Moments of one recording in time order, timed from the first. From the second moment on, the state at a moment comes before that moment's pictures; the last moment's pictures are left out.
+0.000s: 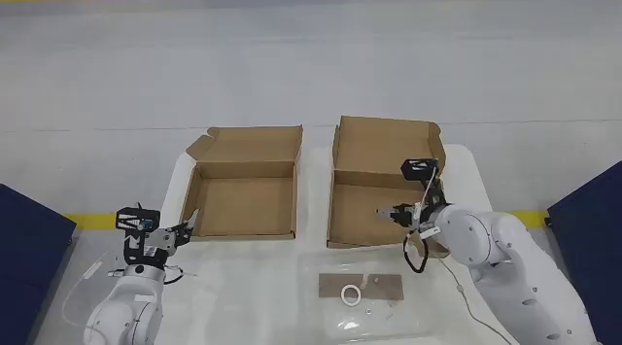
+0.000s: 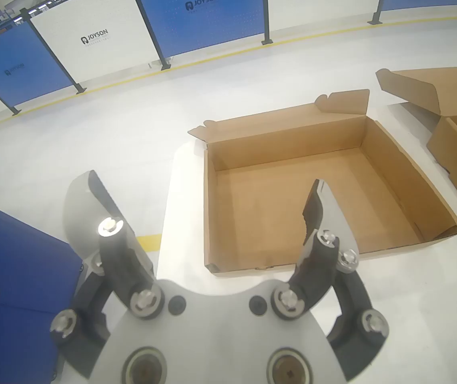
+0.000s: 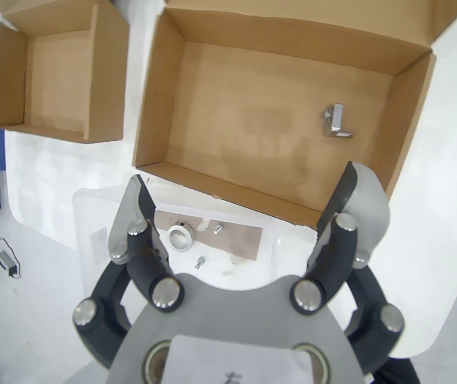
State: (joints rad) left arm 1.73 -1.15 -1.60 -1.80 1.33 0.00 0.00; right arm -1.28 -0.99 1.26 -2.00 -0.85 0.34 1.17
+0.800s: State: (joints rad) left arm 1.73 -1.15 -1.60 -1.80 1.33 0.00 0.00; right arm -1.18 -0.96 1.16 -2.08 -0.83 -0.20 1.53
